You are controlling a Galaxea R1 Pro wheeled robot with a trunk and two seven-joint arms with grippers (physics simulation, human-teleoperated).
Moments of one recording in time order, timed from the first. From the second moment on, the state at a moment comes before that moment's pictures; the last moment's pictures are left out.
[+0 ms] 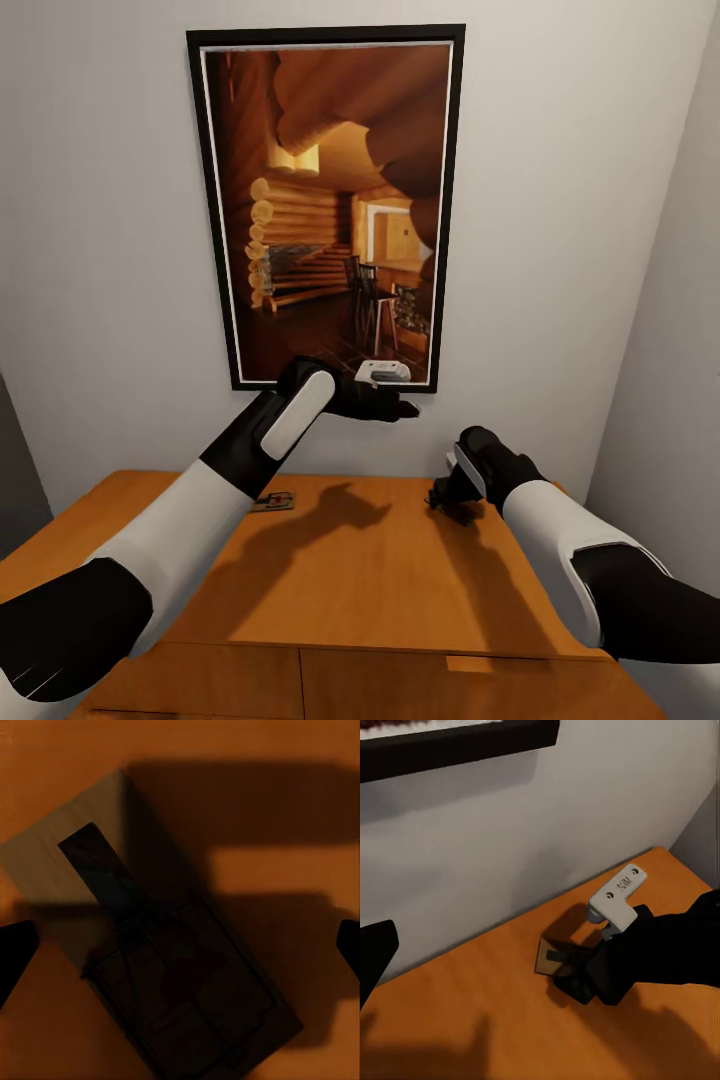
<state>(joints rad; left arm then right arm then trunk) -1.12 -0.13 -0.57 -1.08 0.87 1.04 0.20 -1.10 0.05 0.14 -0.36 0.06 1.04 0.09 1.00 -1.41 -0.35</state>
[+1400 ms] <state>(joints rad) -1.12 -0.13 -0.57 -1.12 0.87 1.04 0.20 -1.10 0.04 0.13 -0.38 0.03 1.04 0.16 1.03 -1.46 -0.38</state>
